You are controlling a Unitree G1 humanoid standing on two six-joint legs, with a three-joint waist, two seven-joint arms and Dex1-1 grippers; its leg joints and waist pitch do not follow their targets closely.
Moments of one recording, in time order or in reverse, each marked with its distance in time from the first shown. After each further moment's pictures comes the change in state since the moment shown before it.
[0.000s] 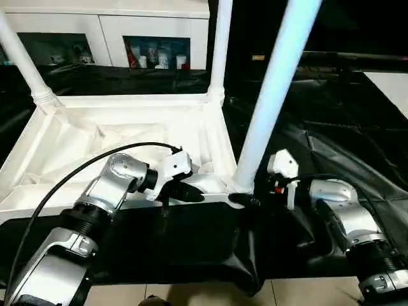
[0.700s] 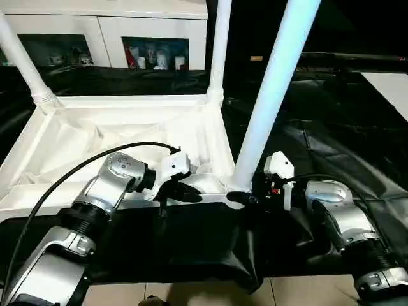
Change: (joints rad) left arm -0.008 0.009 -0.007 0.016 0.001 -0.005 -0.009; right arm -0.012 0.026 0.001 0.046 -0.003 -0.018 0.000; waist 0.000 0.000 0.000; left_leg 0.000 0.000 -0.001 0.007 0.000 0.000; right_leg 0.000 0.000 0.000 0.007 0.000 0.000
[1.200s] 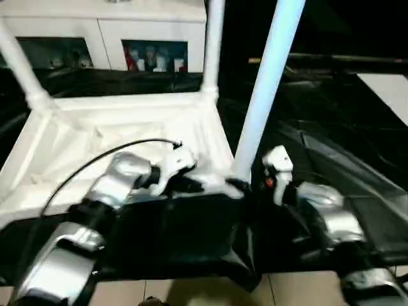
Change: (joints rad) left arm -0.068 -0.128 0.027 0.099 0.061 0.088 0.287; right arm -0.043 0.201 -0.126 0.108 -0.009 0.083 -0.448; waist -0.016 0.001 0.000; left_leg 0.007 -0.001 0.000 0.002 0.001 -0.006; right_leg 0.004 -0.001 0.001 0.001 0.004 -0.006
